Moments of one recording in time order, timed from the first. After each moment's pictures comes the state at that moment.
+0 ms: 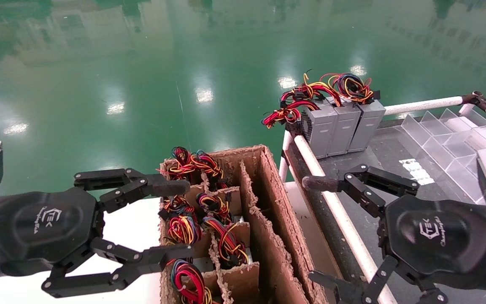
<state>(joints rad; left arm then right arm) -1.09 0.59 0.34 -1.27 0.69 1.47 -0.15 1.08 -0.61 -0.28 1.28 -0.73 -1.49 0.19</state>
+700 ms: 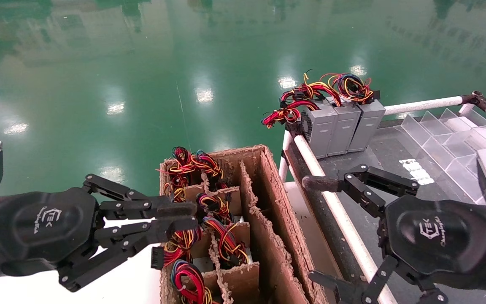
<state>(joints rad) -1.09 0.59 0.34 -1.27 0.69 1.47 -0.15 1.08 -0.61 -0.28 1.28 -0.73 -1.49 0.19</state>
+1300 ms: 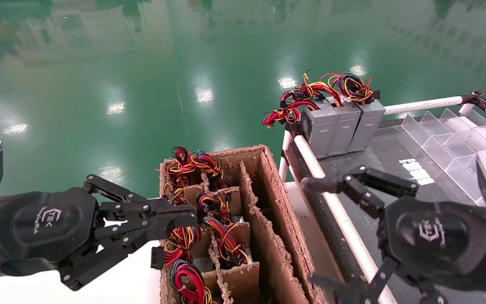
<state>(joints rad) -1.09 0.59 0.34 -1.27 0.69 1.47 -0.15 1.08 -0.63 -0.29 1.27 -0.75 -1.48 0.20</state>
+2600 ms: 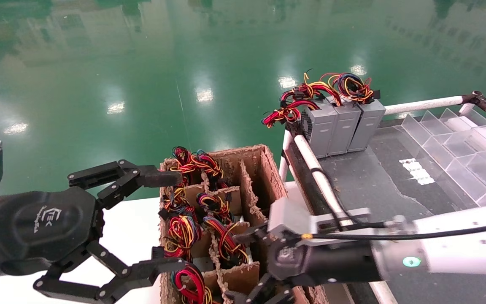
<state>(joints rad) -1.09 0.59 0.34 -1.27 0.69 1.47 -0.15 1.27 -0.97 -0.62 1.13 -1.24 -1.37 0.37</state>
